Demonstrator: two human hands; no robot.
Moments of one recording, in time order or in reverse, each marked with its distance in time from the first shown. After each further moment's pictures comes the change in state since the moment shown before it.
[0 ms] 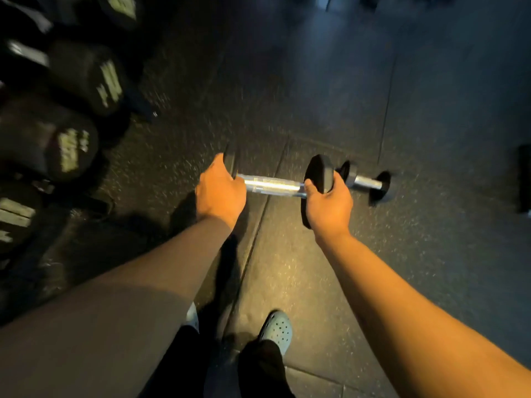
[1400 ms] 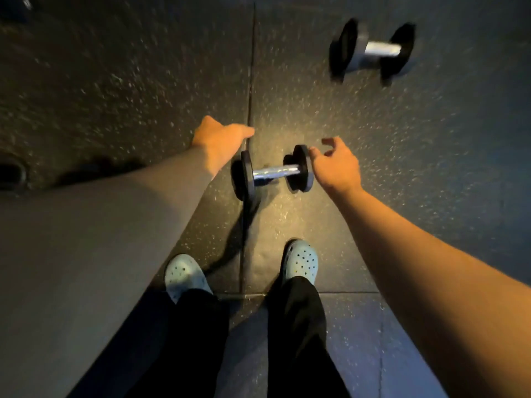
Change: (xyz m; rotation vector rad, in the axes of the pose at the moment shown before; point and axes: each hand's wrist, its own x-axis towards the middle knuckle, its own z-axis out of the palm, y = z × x) left_hand 0.057 -0.160 0.152 -0.050 -0.568 -0.207; right_hand 0.000 0.233 0.081 -0.378 -0.060 0.350
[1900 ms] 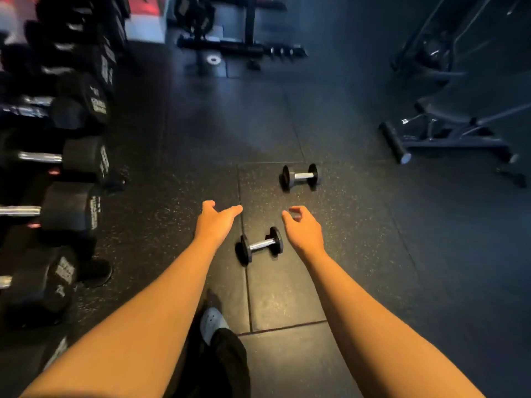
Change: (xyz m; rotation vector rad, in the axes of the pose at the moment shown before) left_hand -0.379 0.059 -0.195 -0.137 -0.056 0.247; right_hand -0.376 -0.121 -0.183 0.300 0.142 -0.152
